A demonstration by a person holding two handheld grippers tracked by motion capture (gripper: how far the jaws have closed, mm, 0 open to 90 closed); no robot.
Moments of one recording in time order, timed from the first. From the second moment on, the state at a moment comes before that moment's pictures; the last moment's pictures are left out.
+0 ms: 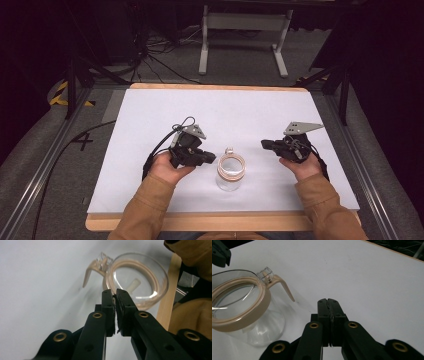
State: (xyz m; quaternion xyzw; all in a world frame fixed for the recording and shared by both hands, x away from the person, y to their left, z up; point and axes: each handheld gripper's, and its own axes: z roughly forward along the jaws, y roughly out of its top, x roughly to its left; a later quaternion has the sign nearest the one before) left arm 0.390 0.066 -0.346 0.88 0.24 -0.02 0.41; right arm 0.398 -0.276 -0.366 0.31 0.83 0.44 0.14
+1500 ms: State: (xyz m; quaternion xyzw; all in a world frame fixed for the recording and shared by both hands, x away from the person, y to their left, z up) left arm 0.421 0.019 -0.357 0.86 0.23 -0.01 0.45; right arm 0.370 -0.295 -0.374 0.33 0.83 0.42 0.14
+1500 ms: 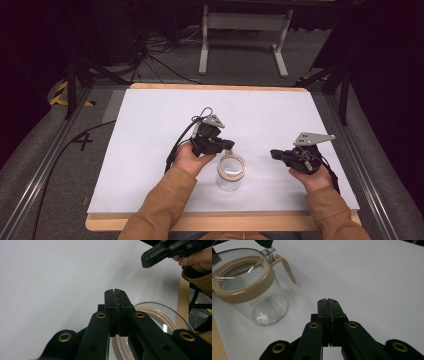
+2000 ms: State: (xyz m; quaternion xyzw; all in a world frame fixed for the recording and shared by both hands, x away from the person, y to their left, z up) left arm 0.422 0.019 -0.357 0.86 0.24 -0.01 0.45; right arm 0.345 -0.241 -0.375 0.19 0.89 0.41 0.05
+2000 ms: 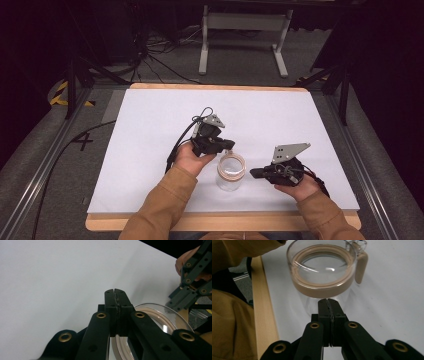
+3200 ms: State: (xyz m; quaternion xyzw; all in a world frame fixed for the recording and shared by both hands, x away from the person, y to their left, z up) left arm 0.420 0.017 -0.357 0.86 0.24 0.03 0.44; right arm 0.334 -0.223 -0.371 0.16 0.90 0.41 0.02
